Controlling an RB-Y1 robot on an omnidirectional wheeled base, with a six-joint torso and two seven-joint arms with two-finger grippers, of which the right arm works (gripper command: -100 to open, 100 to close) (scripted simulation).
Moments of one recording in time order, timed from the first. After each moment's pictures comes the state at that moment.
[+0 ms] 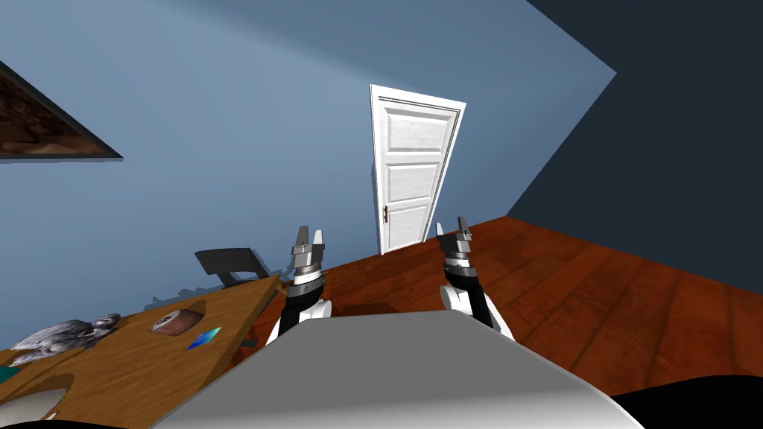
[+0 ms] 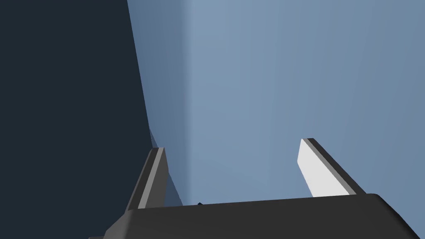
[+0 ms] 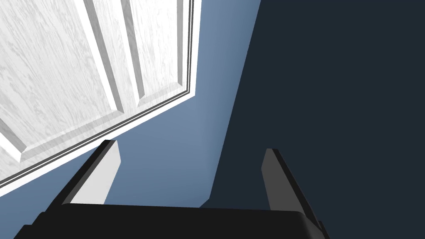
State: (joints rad) arm 0.41 -0.04 -0.04 -2.11 -0.03 -0.58 -0.30
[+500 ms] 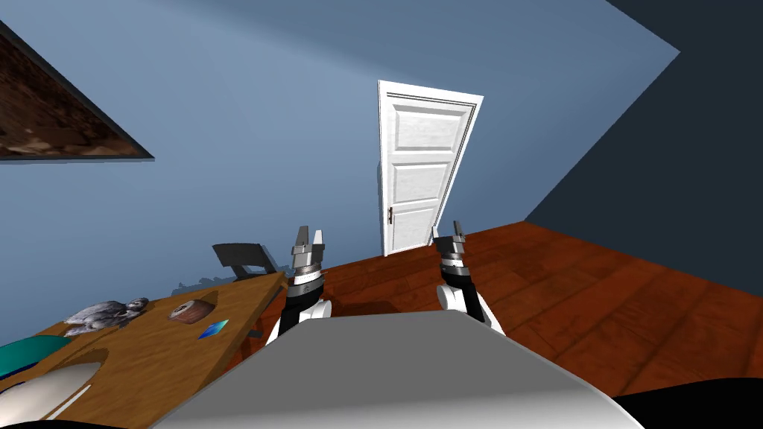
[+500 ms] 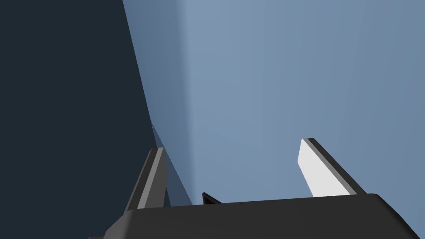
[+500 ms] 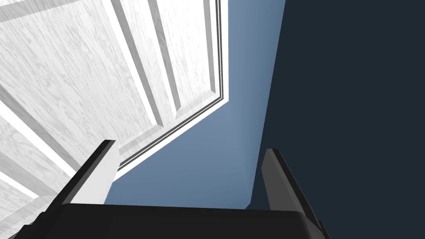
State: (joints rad) arm 0.37 -0.06 -0.03 -1.99 -0.08 -0.60 -0.37
